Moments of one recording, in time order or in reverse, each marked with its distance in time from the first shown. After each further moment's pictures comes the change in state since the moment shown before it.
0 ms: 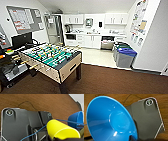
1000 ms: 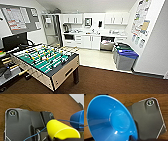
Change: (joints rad) left arm -0.006 -0.010 -0.007 0.000 0.005 0.000; right arm 0.008 0.004 0.000 0.001 0.009 0.003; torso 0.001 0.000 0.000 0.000
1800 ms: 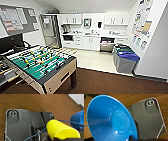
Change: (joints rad) left arm -0.002 -0.001 0.000 0.000 0.001 0.000; right arm 0.000 0.000 0.000 0.000 0.000 0.000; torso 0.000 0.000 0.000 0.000
